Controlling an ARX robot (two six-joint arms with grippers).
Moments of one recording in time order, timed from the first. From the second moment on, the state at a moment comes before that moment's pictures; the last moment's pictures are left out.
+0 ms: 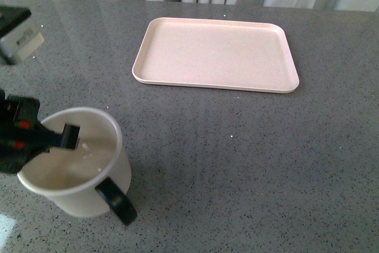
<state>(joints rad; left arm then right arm) -0.33 1.50 0.65 -0.15 0.03 -0.12 0.00 0.00 0.02 0.00 0.00 -0.01</state>
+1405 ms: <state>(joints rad) -0.45 2.42 2.01 -0.54 0.08 -0.12 0.00 0.00 0.02 0.00 0.00 -0.01</state>
